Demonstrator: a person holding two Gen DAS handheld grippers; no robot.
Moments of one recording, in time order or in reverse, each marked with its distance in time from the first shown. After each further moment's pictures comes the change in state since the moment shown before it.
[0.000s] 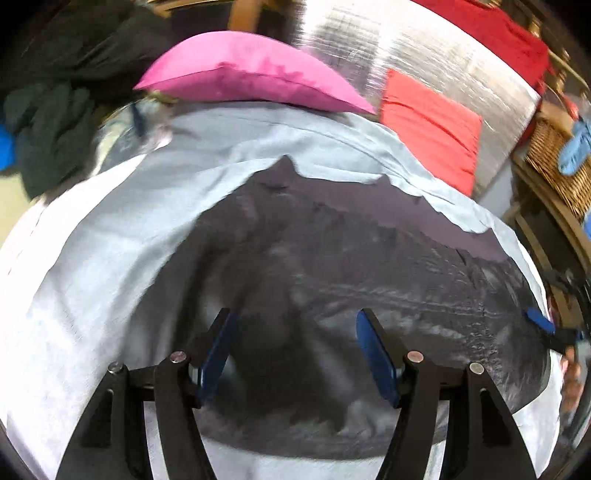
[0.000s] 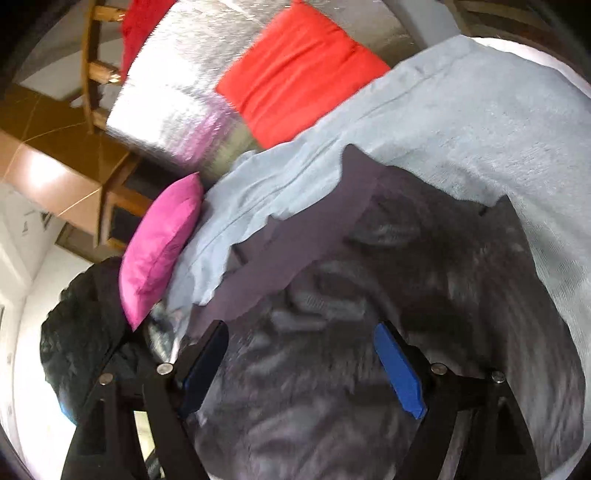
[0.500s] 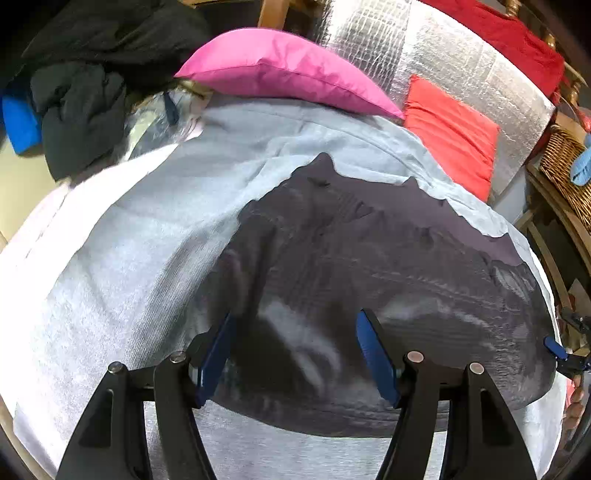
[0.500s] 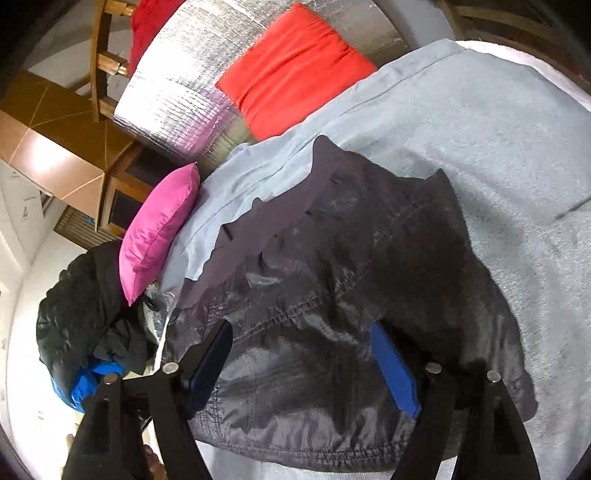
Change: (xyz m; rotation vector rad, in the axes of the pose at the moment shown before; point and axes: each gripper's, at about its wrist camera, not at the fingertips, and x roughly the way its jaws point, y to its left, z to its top) left arm -0.002 0.031 -0.007 -0.037 0.022 0.043; right arm -0.041 -0.035 -0.019 -0.018 0.011 -0.027
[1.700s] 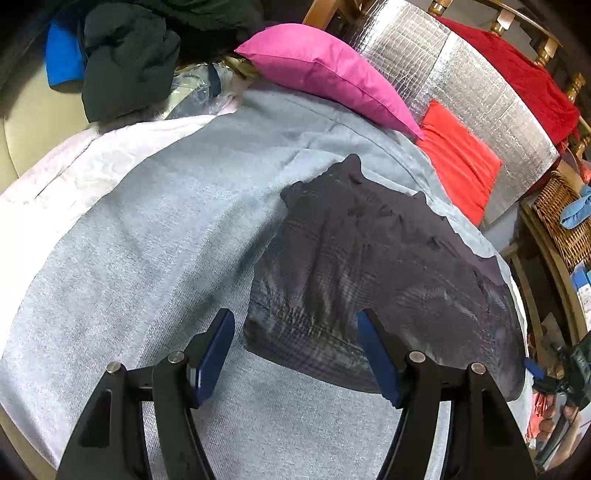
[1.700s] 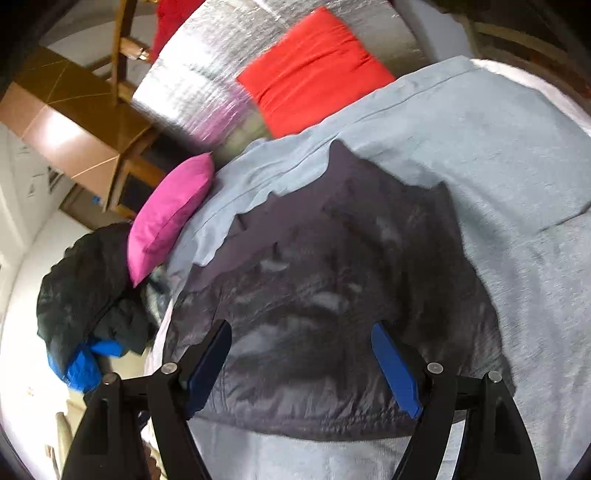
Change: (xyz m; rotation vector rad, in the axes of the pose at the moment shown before) left arm -0.035 0.048 -0.025 -0.155 -0.004 -0.085; right arm -0.030 0.007 -0.015 -0.098 0.019 0.002
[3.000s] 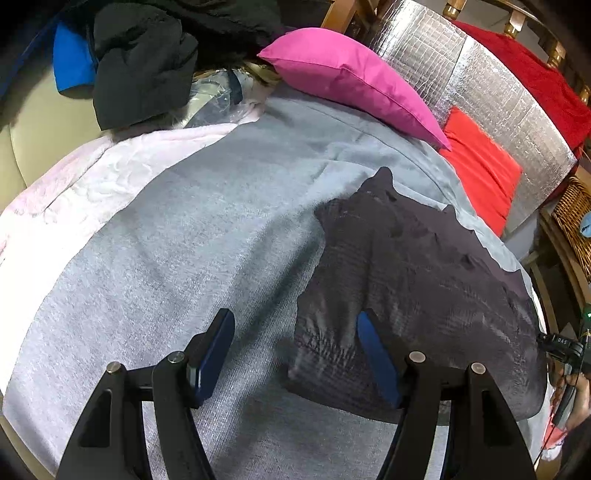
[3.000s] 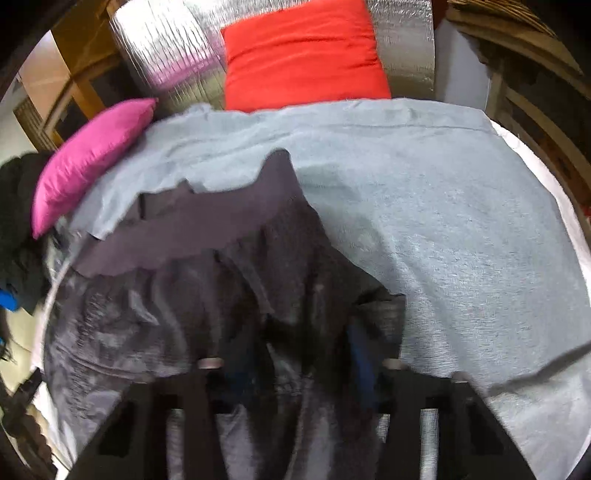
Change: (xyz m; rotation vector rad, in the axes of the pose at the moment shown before) left arm 0.018 0.020 0.017 -0.008 -0.042 0.073; right arm 0.074 -0.012 0.076 -0.289 0.102 -0.403
